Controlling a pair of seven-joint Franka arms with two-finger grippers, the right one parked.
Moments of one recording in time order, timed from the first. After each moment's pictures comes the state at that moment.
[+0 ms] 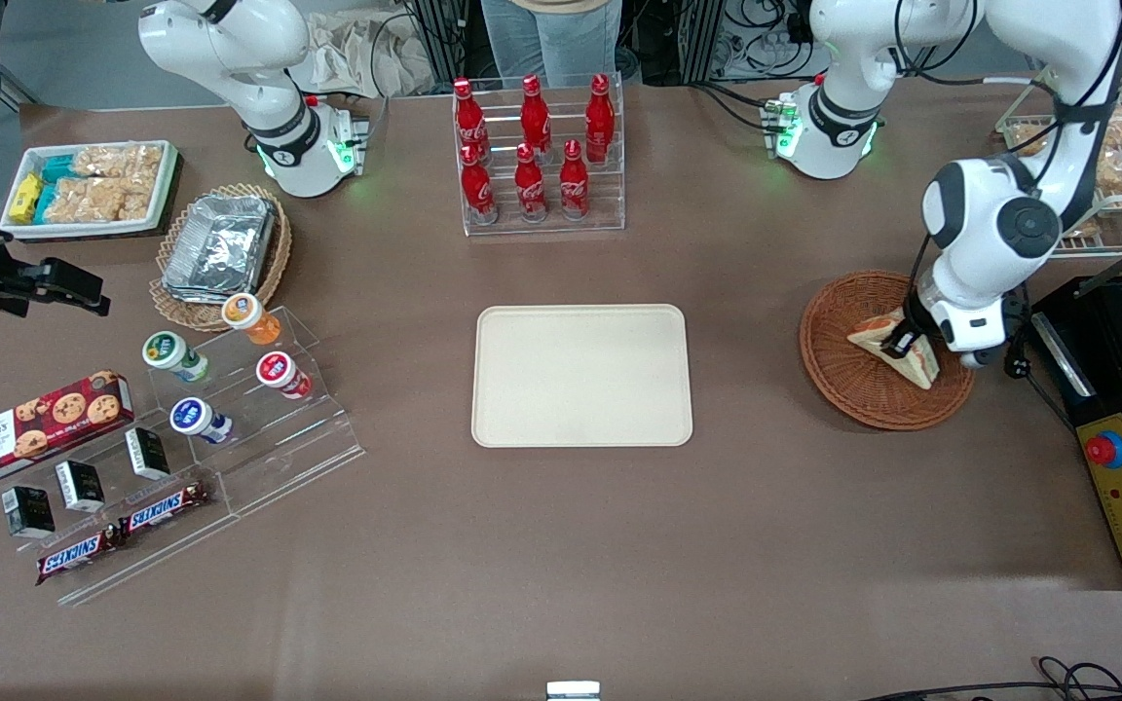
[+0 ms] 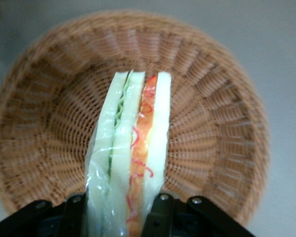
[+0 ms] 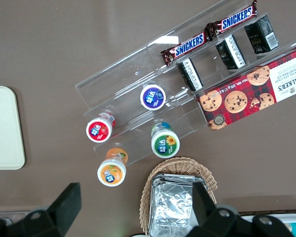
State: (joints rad) arm -0.01 -0.02 0.03 -2.49 0.04 2.45 -0.91
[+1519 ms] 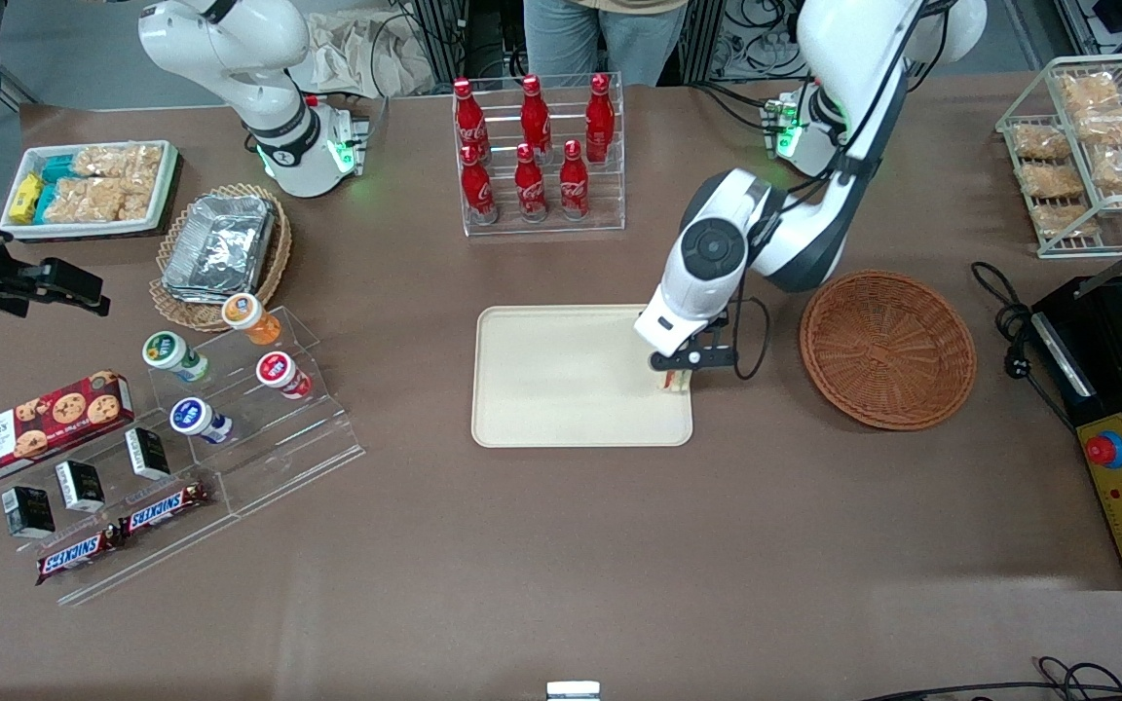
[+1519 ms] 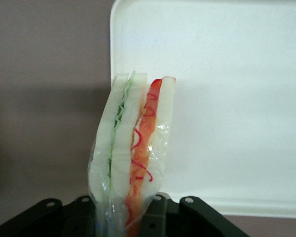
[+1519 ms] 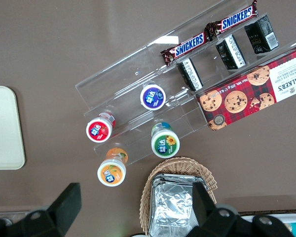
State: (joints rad) arm -0.59 0.37 -0.06 -2.03 -0.06 2.29 -0.63
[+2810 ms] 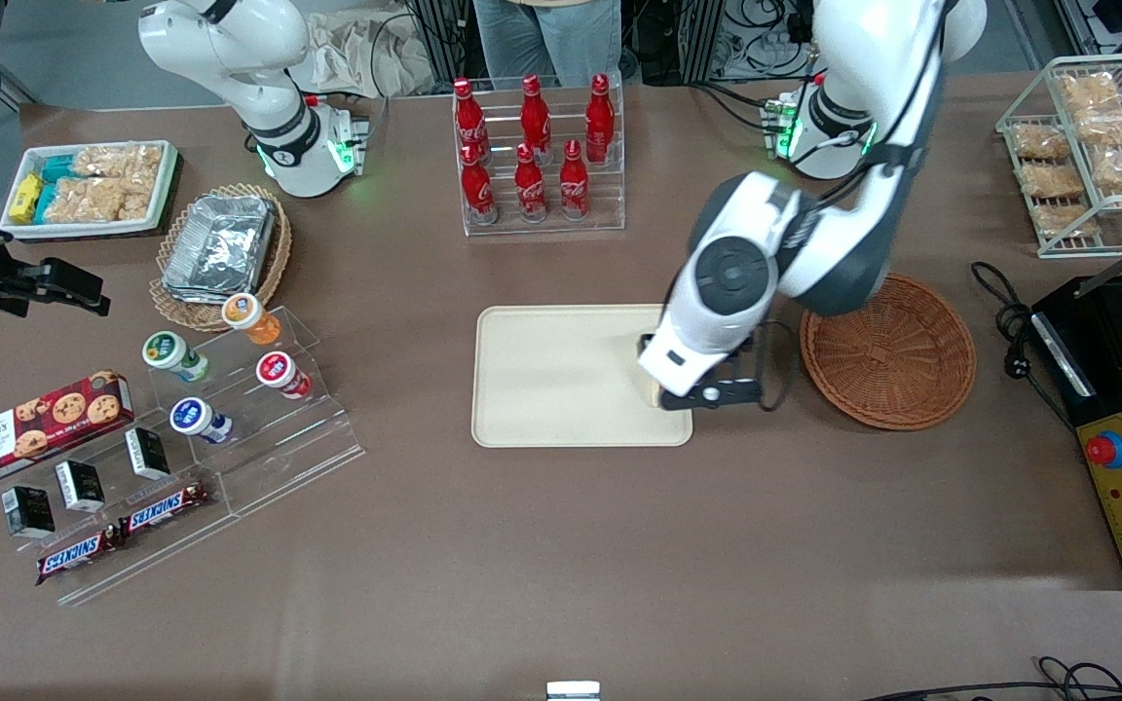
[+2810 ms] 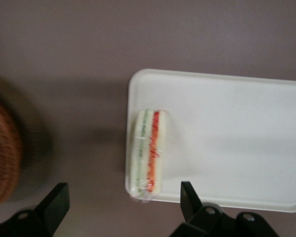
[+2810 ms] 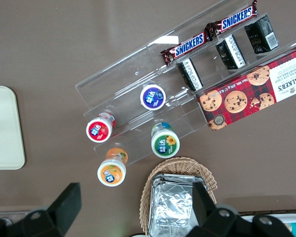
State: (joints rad) arm -0.57 0.38 0.05 -1.57 -0.06 1.83 -0.55
